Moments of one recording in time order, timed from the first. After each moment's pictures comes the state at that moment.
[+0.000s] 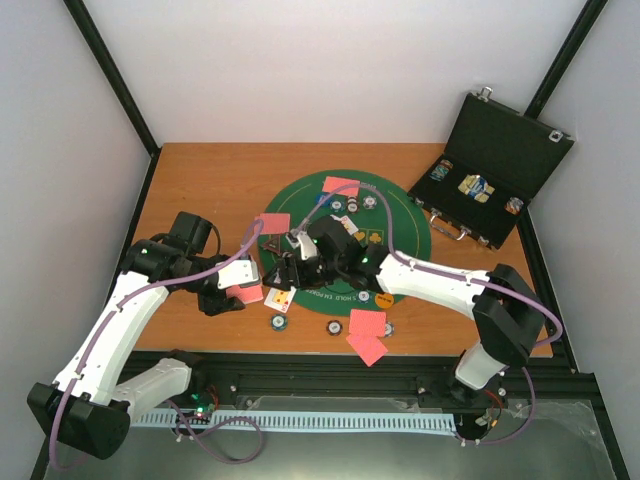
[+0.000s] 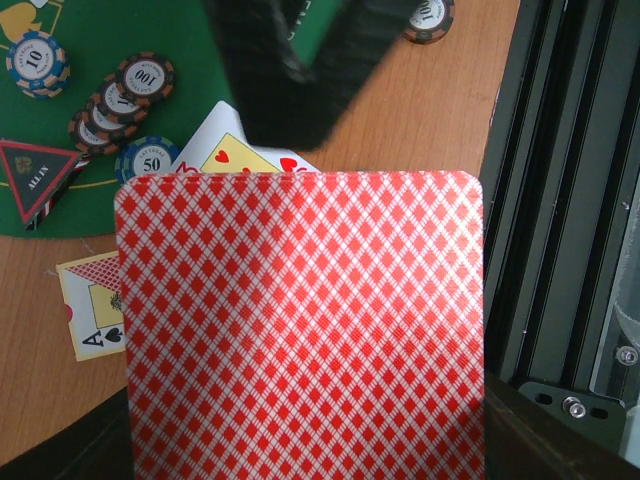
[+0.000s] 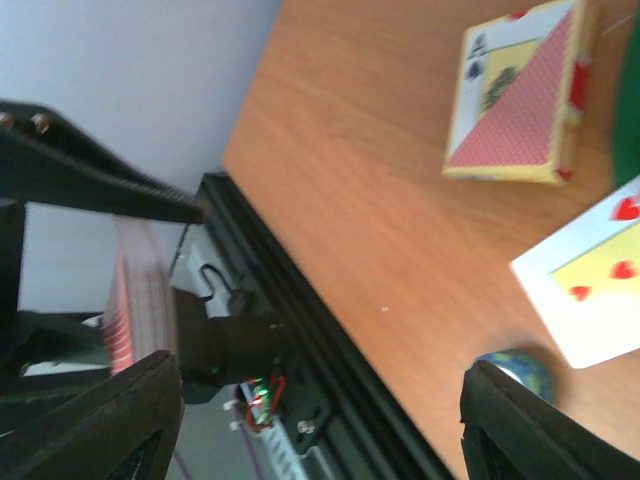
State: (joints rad) left arm -0.30 1.00 1.04 -1.30 0.38 0.96; right arm 0.94 1.60 1.12 -0.18 -0.49 0.76
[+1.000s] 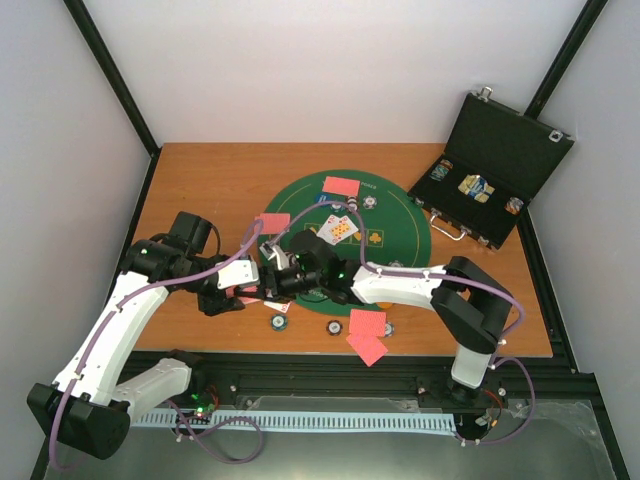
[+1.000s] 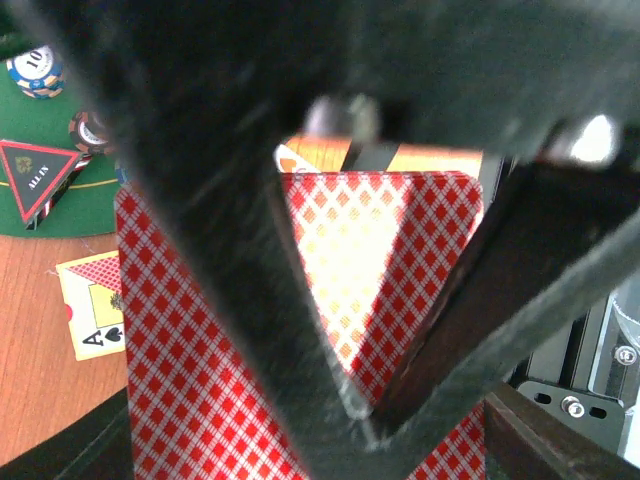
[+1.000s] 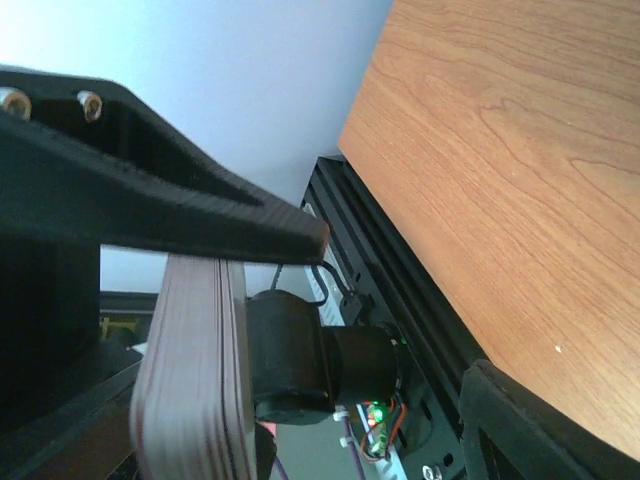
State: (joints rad) left arm -0.30 1.00 1.04 -1.30 0.38 0.96; right arm 1.04 1.76 1.08 0.28 -0.64 1.02
